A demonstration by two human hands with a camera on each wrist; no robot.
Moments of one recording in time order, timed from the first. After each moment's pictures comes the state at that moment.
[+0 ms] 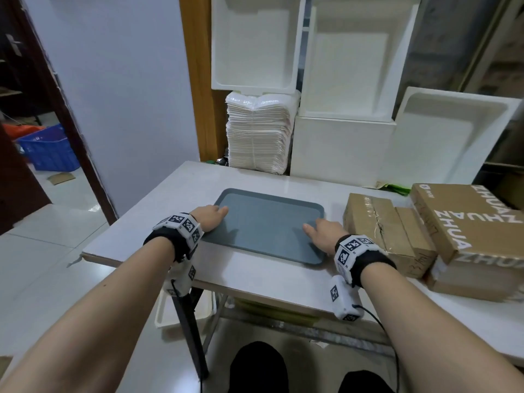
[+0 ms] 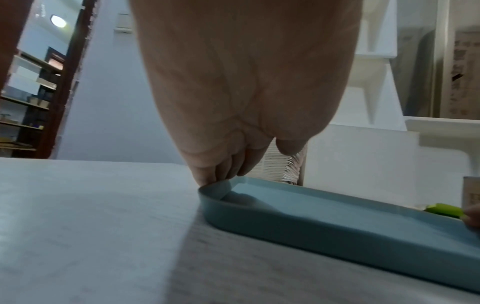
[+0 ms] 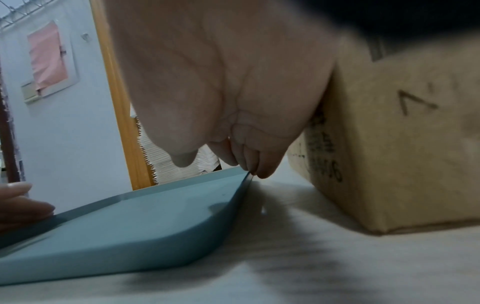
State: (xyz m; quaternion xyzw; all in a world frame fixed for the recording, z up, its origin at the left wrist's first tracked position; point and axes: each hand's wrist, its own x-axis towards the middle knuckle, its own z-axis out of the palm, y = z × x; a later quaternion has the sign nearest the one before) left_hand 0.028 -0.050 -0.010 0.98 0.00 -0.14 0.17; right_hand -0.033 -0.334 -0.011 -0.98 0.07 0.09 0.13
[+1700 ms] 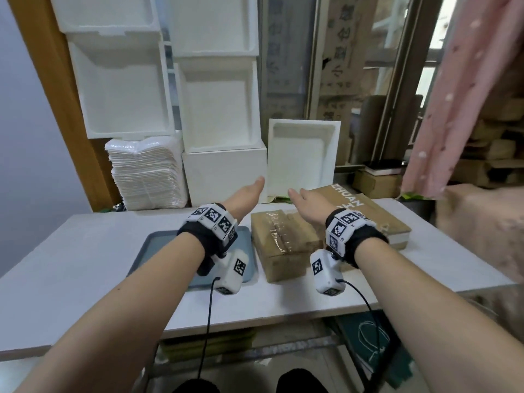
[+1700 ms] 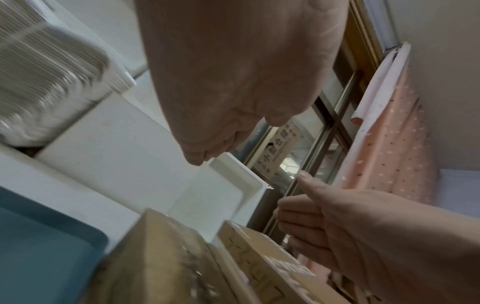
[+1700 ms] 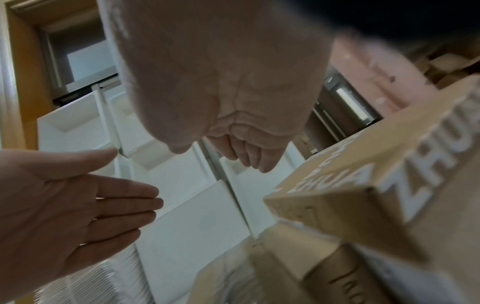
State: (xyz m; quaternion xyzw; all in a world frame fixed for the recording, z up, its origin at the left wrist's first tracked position) left_hand -0.086 -0.343 0.128 0.86 -0.17 -0.12 0.47; right_hand -0.134 -0.502 0.105 -0.94 0.16 -0.07 0.29
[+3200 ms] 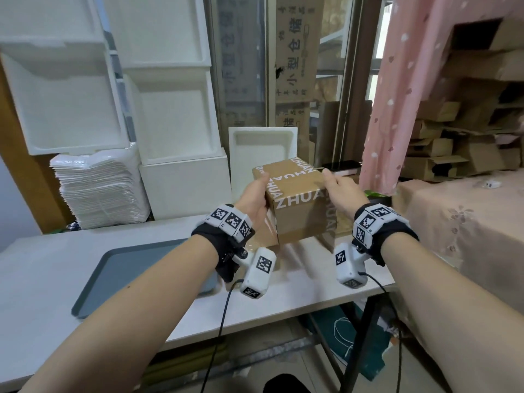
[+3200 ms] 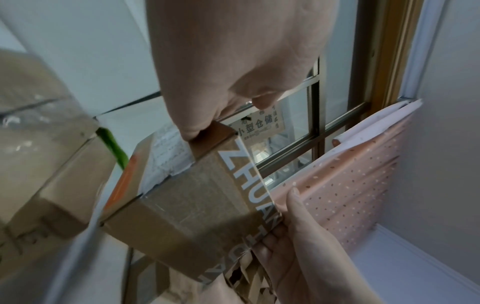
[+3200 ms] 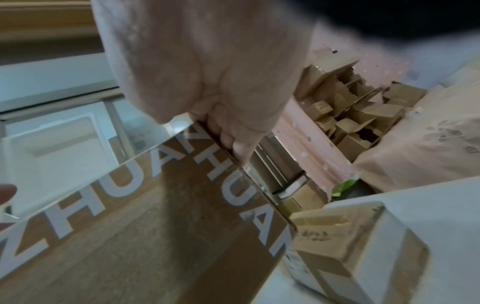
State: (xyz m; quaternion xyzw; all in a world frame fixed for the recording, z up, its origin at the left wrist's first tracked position) left_hand -0.133 -0.444 0.137 0.56 -0.17 -0.28 0.76; right_hand -0.227 -0.606 0.139 -0.88 0.25 -0.25 0.33
